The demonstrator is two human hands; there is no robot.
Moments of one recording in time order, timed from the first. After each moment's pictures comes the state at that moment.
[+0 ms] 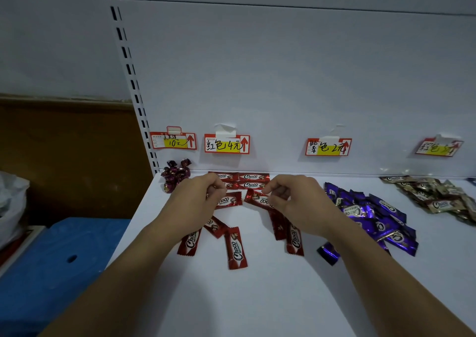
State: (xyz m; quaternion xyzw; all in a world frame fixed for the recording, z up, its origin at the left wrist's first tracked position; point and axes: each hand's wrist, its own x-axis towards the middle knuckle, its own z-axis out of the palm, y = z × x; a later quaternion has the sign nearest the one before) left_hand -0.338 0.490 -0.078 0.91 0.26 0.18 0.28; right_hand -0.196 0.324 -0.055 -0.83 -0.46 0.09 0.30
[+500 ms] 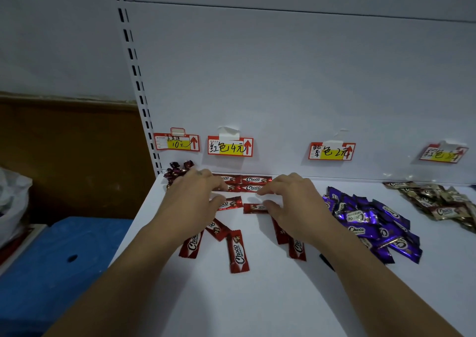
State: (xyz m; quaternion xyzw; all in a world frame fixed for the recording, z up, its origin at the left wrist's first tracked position) left_hand -0.340 0.486 -0.067 0.94 0.28 0.16 0.10; right_hand -0.205 0.334 -0.057 -0.85 -0.50 -0.03 0.15
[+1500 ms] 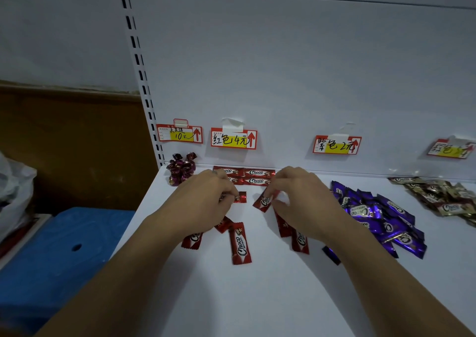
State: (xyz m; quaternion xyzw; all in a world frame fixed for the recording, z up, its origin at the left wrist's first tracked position) left_hand -0.342 0.484 -0.067 0.97 0.17 0.11 0.12; right_hand -0.204 0.329 -0.054 -0.84 -0.53 -0.03 0.12
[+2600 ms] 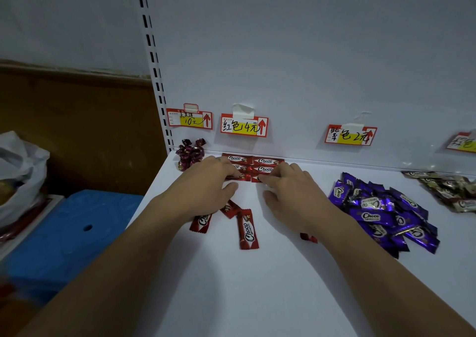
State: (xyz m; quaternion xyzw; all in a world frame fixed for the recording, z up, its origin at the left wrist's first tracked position) left_hand -0.343 0.491 -0.069 0.97 0.22 0.07 0.12; right_hand -0.215 0.347 -0.074 -0.83 -0.55 -0.02 0.06
